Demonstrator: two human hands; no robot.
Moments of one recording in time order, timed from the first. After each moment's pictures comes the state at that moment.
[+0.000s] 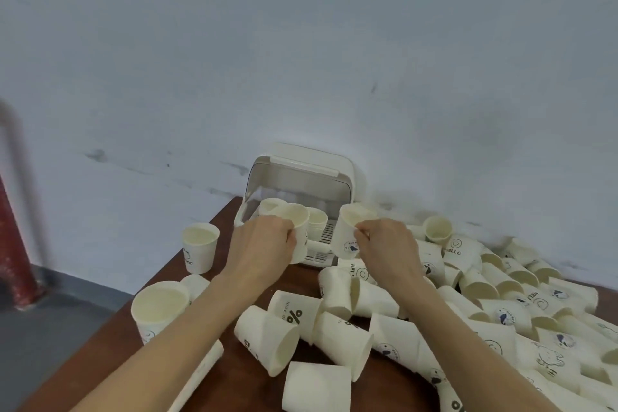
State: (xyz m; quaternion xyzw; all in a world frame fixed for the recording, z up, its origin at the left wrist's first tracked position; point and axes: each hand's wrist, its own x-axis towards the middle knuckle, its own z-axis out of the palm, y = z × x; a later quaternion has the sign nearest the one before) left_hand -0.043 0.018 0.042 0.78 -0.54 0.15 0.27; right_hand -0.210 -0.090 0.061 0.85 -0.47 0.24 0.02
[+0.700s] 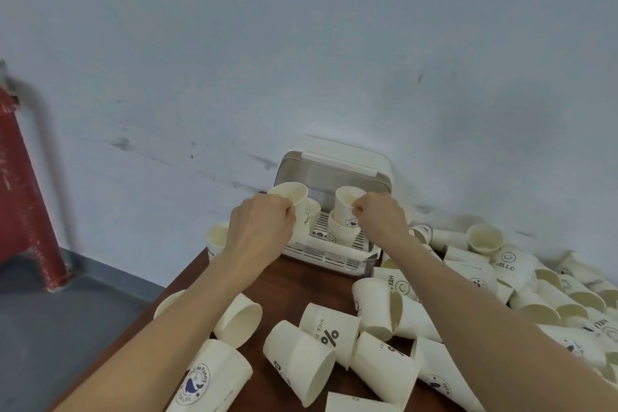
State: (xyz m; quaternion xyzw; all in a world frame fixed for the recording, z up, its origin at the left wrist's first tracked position) left_hand 0.032 -0.005 0.035 0.83 -0.47 0.15 0.27; right_hand -0.103 -0.187 0.037 0.89 -0.43 0.17 0.04
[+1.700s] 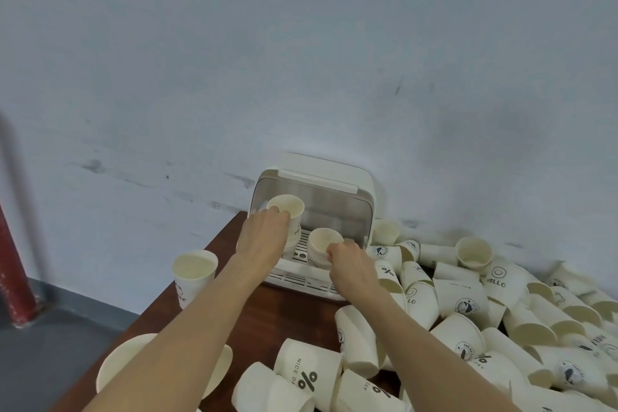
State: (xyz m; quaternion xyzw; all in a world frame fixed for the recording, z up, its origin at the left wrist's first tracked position) left_hand 0.043 -0.097 0.016 0.82 -0.52 0.18 0.13; right_hand -0.102 -0.185 -0.018 0.90 -0.42 0.12 0.03
